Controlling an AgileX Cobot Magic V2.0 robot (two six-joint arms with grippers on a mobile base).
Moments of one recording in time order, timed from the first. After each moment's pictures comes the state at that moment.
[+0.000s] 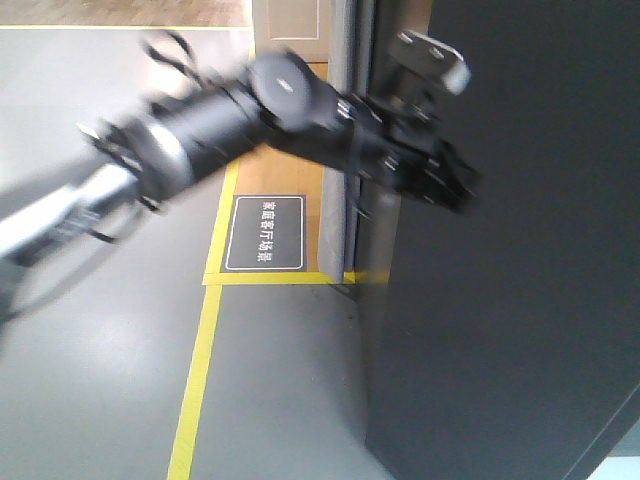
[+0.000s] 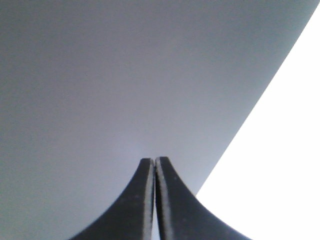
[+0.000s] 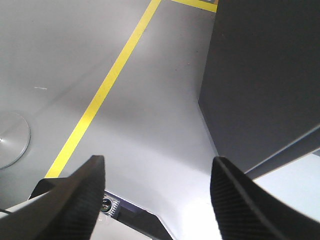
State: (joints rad) left arm -0.68 2.02 -1.99 -0.66 0.80 0.60; right arm 0.16 0.37 -0.60 0.21 1.17 -0.18
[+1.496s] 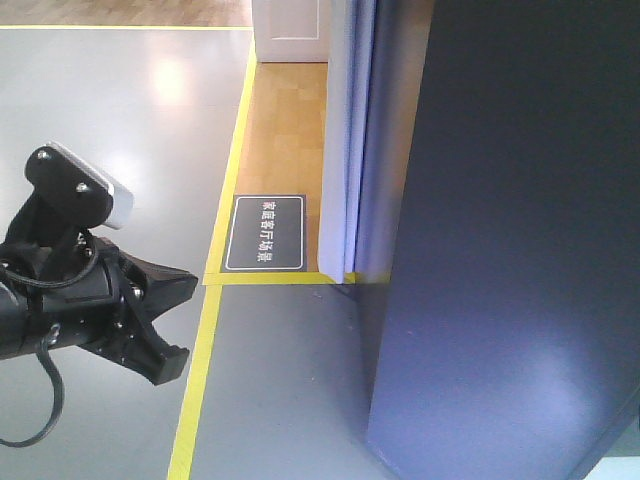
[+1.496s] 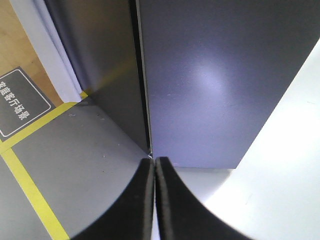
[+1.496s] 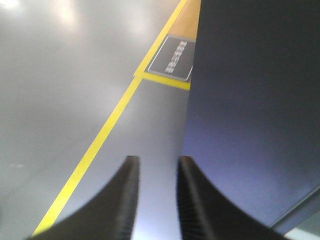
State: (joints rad) left arm -0.52 1.10 -0.82 -0.38 0.47 0.41; right arm 0.16 0.37 -0.60 0.19 0.87 -0.18
